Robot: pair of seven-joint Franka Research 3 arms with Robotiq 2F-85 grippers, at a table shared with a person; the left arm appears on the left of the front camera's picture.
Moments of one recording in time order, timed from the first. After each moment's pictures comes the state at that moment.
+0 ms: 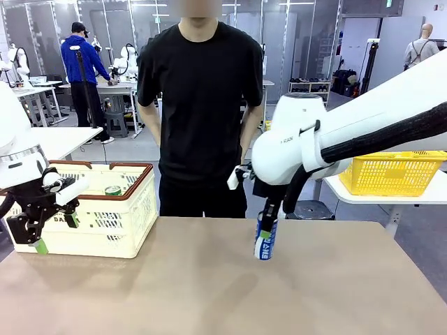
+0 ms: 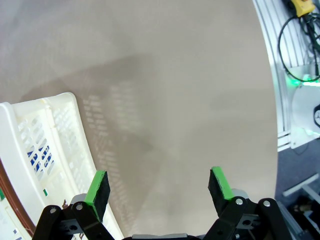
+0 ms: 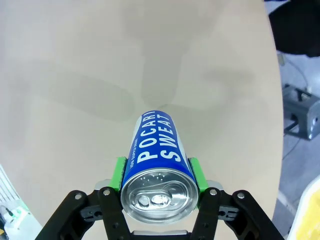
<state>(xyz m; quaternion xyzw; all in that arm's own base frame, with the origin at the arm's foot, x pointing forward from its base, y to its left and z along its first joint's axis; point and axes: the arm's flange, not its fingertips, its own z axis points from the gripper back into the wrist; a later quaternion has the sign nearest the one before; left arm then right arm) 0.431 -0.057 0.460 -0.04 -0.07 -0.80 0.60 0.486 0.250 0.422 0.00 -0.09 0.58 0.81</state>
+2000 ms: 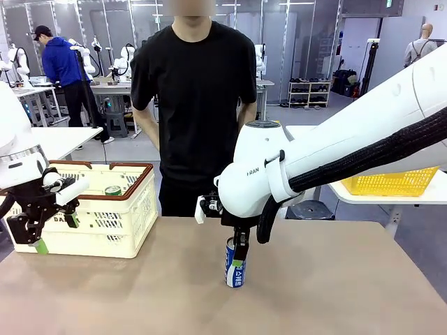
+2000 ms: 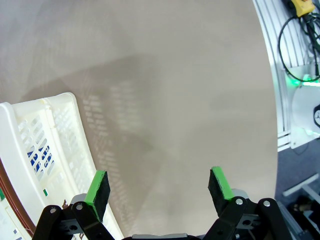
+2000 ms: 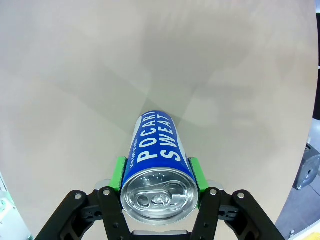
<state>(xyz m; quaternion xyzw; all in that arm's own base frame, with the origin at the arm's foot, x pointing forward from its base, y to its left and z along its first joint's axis) 0.431 -0.057 0.460 -0.04 -0.07 -0.80 0.60 0.461 0.311 0.378 0.02 -0.08 0.68 0.73</state>
